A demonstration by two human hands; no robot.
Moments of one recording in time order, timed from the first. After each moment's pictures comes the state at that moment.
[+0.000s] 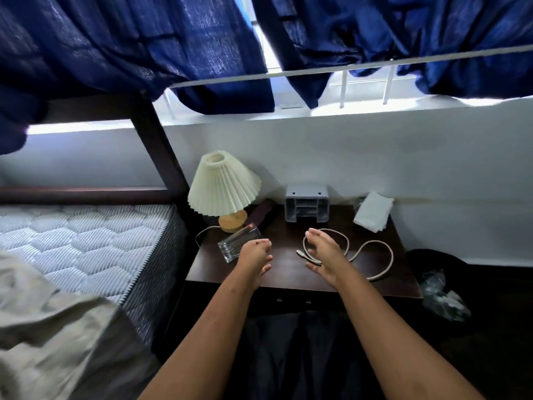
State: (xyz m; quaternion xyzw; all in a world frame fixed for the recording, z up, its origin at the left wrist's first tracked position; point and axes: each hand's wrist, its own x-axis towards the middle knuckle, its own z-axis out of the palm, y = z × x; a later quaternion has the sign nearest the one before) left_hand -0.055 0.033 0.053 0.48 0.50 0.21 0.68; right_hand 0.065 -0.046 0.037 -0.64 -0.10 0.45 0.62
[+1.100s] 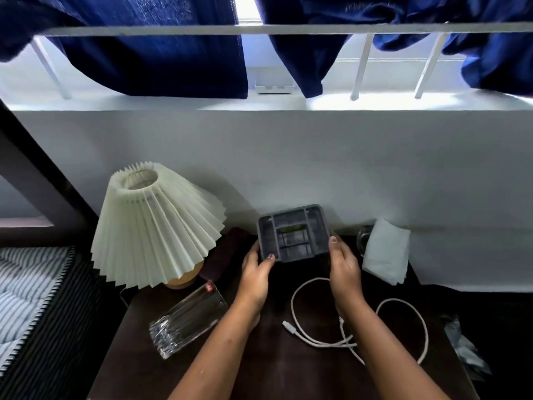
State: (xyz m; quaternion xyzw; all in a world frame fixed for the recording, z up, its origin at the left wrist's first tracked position) left_hand 0.085 0.160 -0.053 0.57 0.38 0.24 0.69; right_hand 0.199 0.062 -0.043 -0.69 -0.13 0.17 0.69
